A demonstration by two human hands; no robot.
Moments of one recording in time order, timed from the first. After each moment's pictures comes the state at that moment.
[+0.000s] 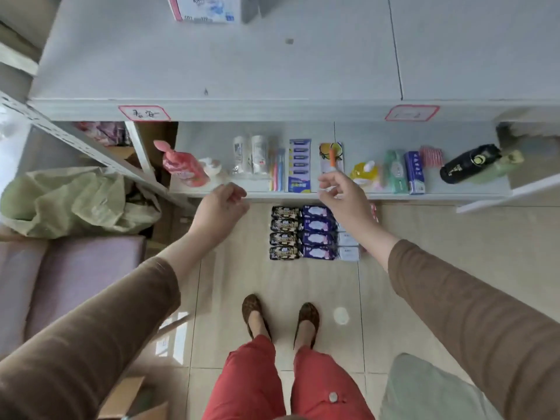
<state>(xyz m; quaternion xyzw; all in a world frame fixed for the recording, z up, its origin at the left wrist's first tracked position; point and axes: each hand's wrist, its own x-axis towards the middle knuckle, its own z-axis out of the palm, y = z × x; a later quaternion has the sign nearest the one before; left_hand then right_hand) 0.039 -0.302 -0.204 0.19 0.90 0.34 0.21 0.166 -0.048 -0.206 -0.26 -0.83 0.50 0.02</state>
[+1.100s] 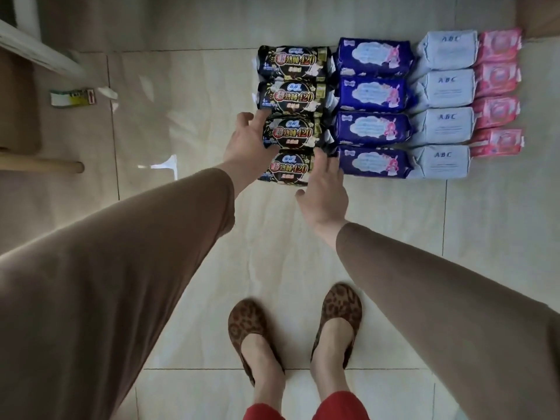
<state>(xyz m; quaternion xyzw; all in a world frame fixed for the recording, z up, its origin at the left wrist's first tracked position) 0.064 -0.256 -0.840 0.18 0.91 0.21 0.31 0.212 -0.169 -0.828 -0.37 -0.88 0.27 -0.15</state>
